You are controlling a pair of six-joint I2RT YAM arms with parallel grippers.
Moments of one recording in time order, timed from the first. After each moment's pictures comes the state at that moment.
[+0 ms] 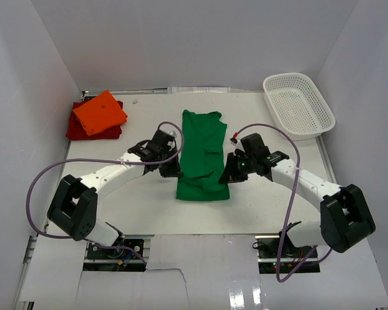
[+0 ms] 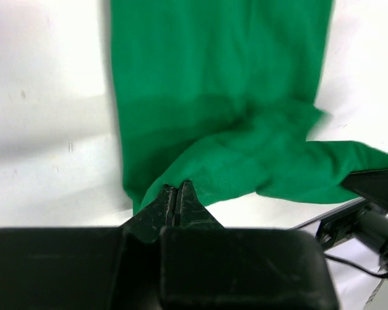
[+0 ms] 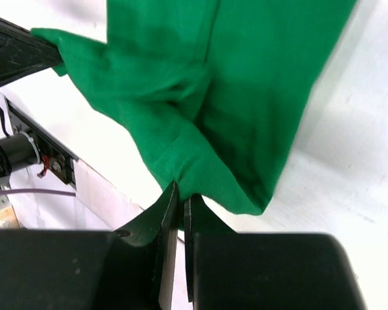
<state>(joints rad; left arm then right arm) -0.61 1.46 0.94 -0.47 0.15 -0.69 0.55 1.32 0.79 -0.41 -0.45 0.53</state>
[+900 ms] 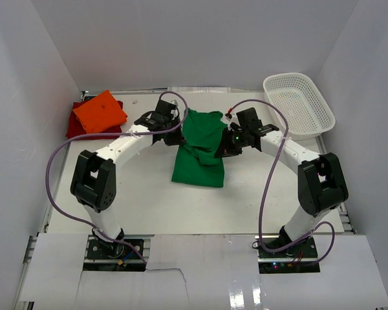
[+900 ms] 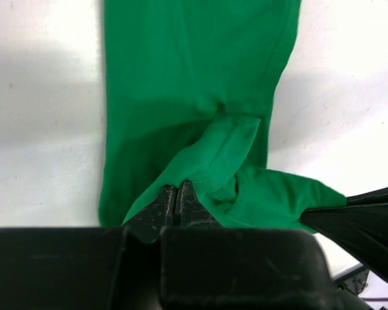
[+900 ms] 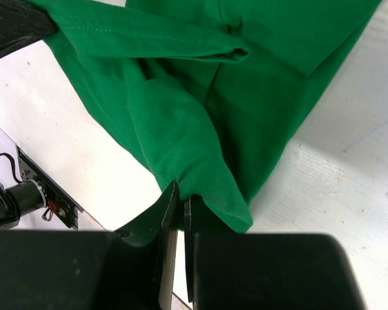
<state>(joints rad) -0.49 1.76 1.37 -0.48 0.09 -0.60 0.44 1.66 1.17 -0.43 -0.49 0.40</state>
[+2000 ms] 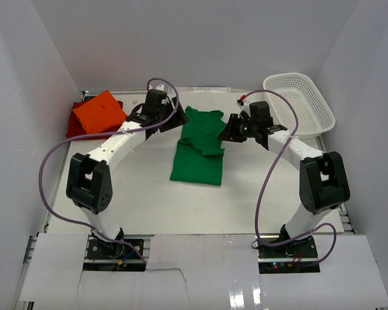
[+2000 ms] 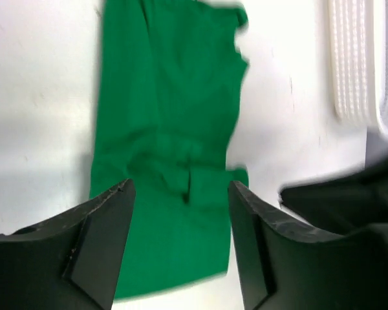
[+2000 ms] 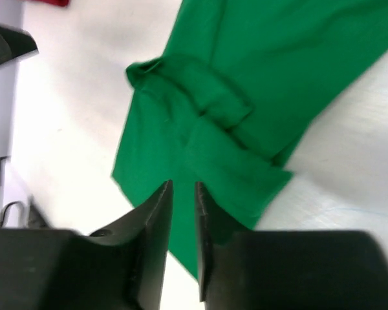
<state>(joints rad) -0.43 1.77 1.46 -0.32 0.04 -0.64 0.34 1.68 1.15 -0.12 -0.49 0.41</state>
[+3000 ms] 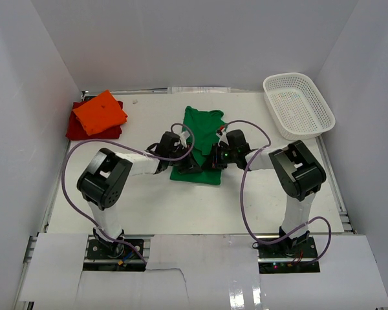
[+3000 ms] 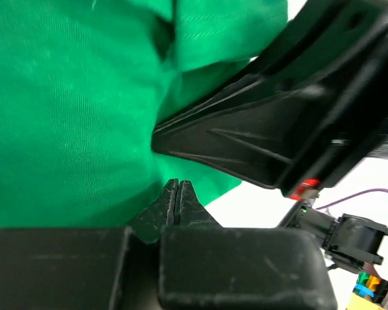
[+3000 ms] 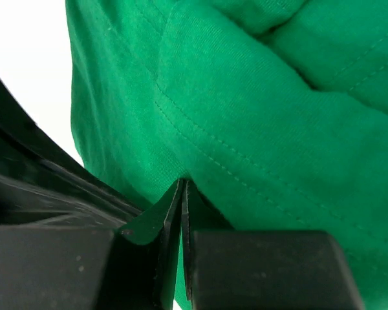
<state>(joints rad) -0.55 1.81 0.92 0.15 0.48 -0.77 0.52 1.90 0.90 0.27 -0.54 0.60</state>
